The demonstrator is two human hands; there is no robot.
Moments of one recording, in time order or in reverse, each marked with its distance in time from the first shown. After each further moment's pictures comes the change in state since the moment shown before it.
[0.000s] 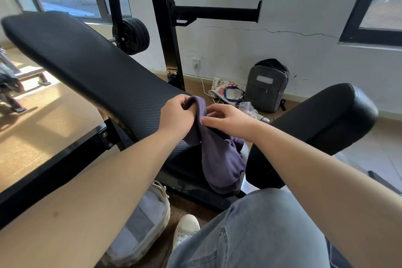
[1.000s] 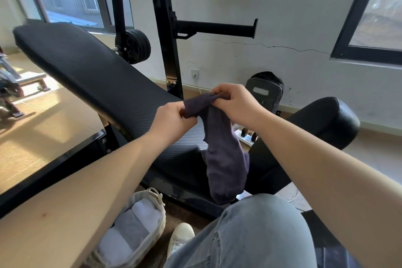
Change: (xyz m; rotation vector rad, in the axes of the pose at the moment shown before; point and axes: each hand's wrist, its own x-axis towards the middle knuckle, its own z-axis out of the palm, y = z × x) left_hand -0.007 0.012 -0.031 0.215 -0.106 0.254; right_hand -0.015 -0.058 -0.031 -0.084 0.330 -0.214
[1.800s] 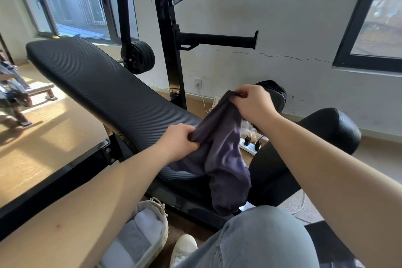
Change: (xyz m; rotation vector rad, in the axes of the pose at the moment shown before) left_hand 0.000 -0.009 0.008 0.228 -0.286 -0.044; right_hand 0.016 0.008 -0.031 -0.218 0.258 0.161
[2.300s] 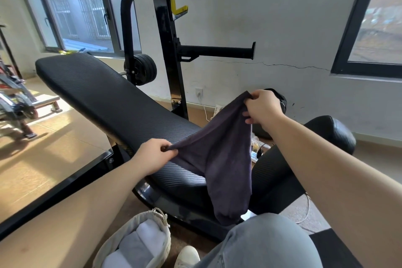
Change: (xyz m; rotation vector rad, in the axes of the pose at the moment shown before) left_hand -0.022 -0.045 -0.023 -0.040 0.082 -0.215; right_hand 0.015 0.007 -0.019 0.227 0.052 0.299
